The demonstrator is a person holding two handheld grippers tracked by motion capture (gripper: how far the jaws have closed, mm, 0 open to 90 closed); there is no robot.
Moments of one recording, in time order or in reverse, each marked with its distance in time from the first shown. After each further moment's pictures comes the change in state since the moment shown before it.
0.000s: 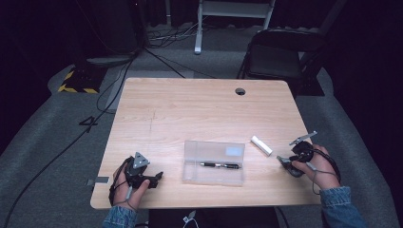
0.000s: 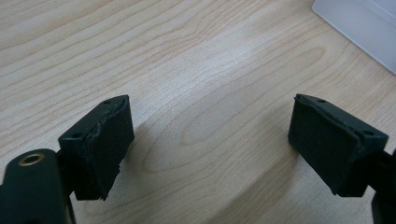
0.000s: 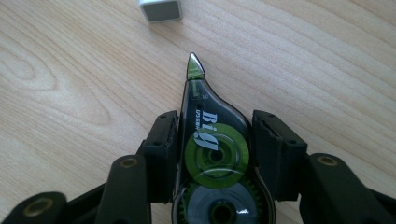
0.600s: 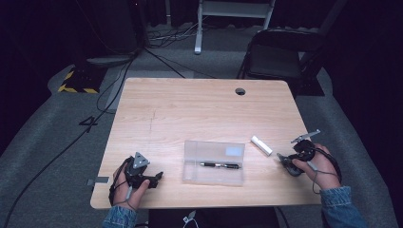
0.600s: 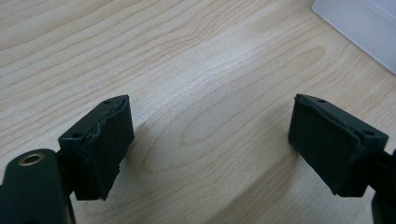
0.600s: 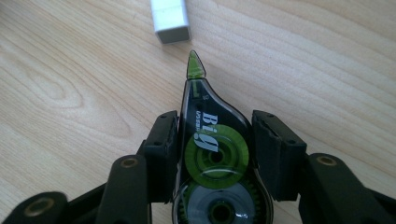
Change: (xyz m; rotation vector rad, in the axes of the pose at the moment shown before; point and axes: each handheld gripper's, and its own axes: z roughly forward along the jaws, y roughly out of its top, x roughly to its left) left arm 0.000 0.000 0.000 0.000 -0.001 -0.001; right arm 0.003 0.003 -0.010 -0.049 0.026 0.048
